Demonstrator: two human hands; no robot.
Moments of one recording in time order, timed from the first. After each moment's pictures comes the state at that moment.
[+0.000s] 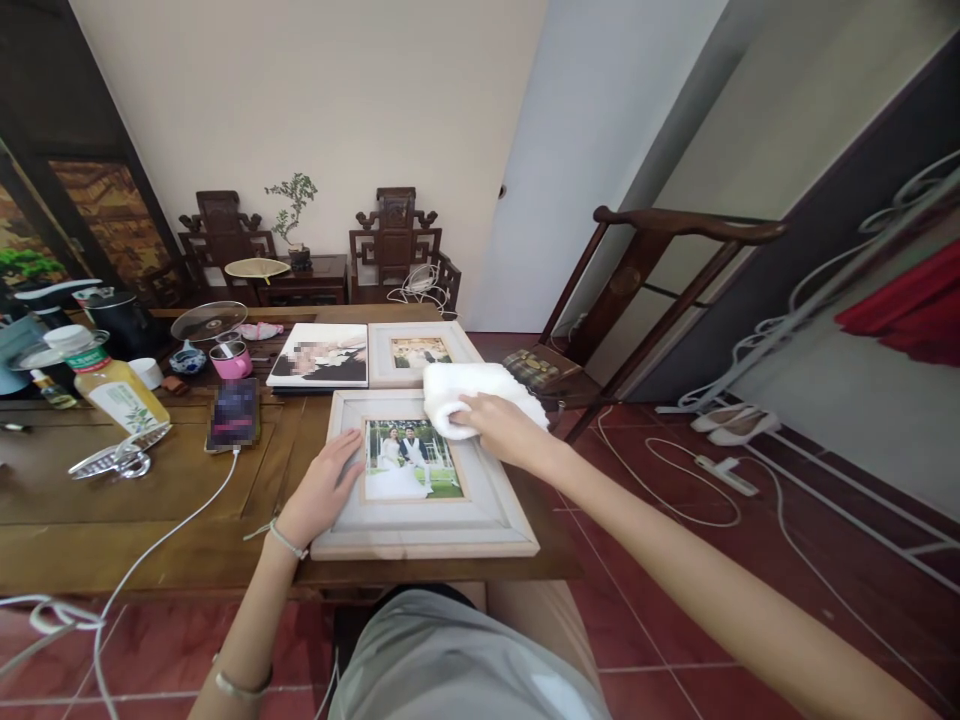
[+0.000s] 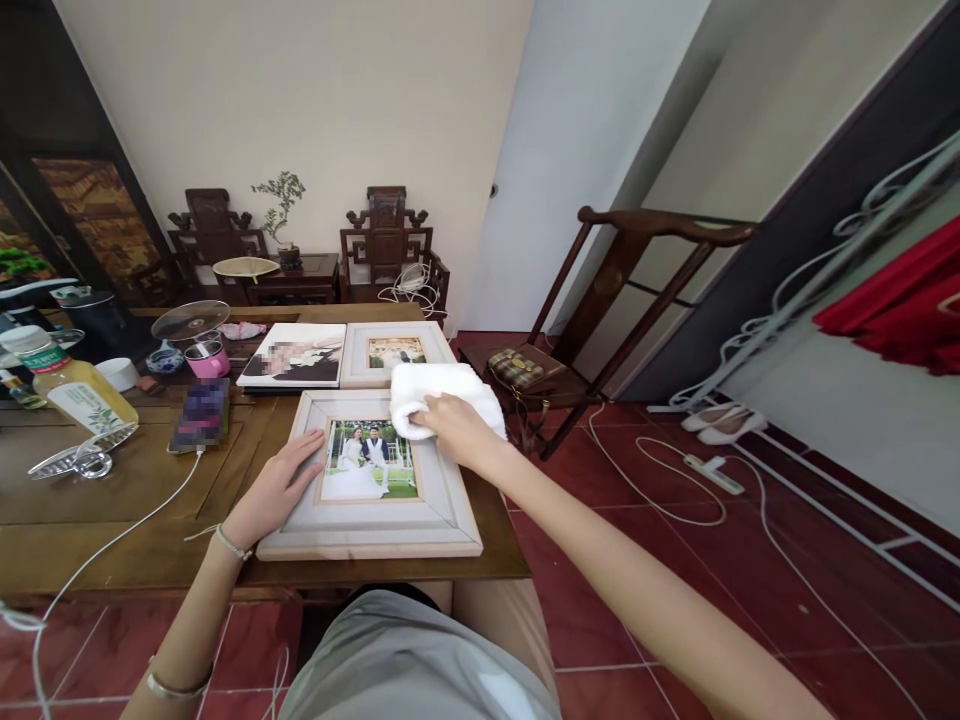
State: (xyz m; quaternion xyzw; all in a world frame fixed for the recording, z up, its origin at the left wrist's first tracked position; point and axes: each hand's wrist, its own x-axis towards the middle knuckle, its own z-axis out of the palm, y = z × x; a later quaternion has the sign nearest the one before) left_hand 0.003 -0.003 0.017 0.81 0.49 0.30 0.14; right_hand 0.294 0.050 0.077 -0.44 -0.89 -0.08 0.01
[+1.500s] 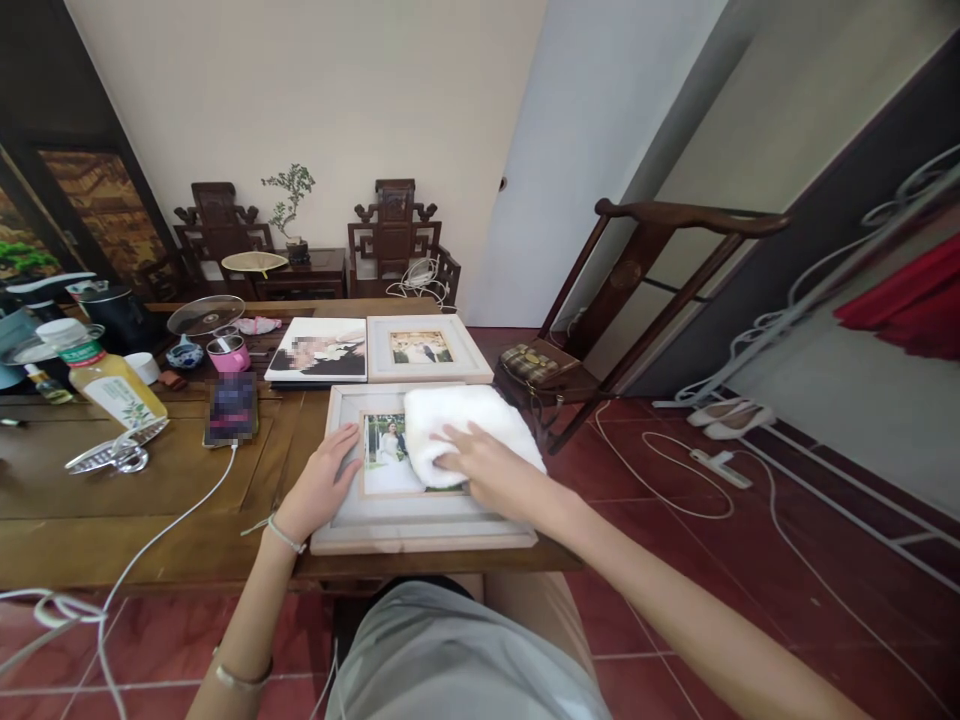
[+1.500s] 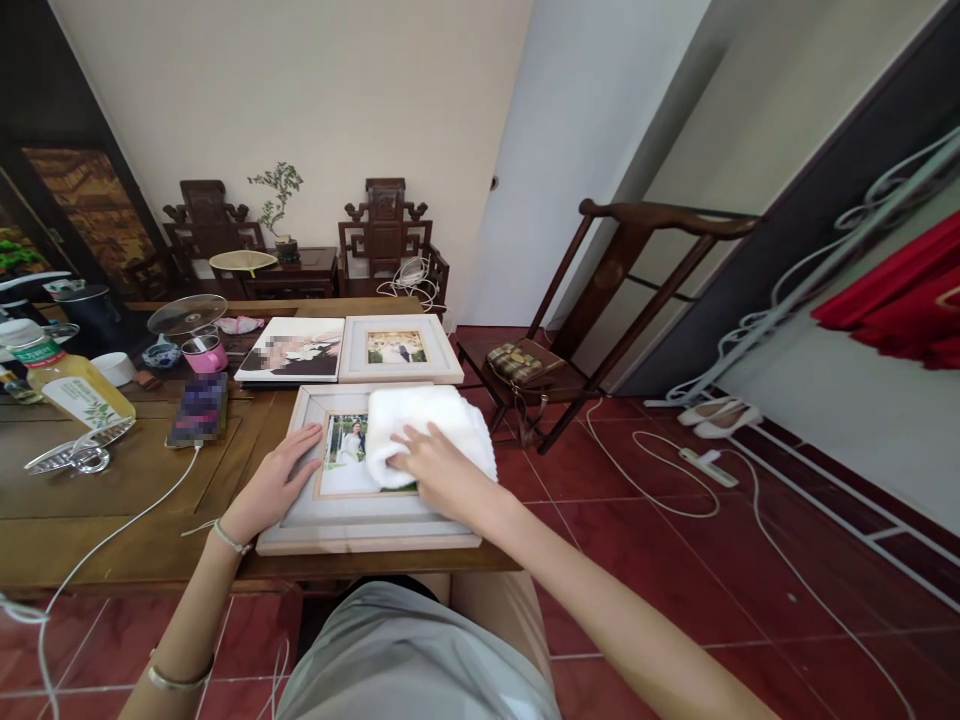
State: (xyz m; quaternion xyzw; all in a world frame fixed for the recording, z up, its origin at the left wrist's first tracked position) left_hand 0.002 -0.003 0.014 0.81 0.49 0.30 0.14; right_hand 0.271 -0.006 0.065 -0.38 -0.93 0.02 0.03
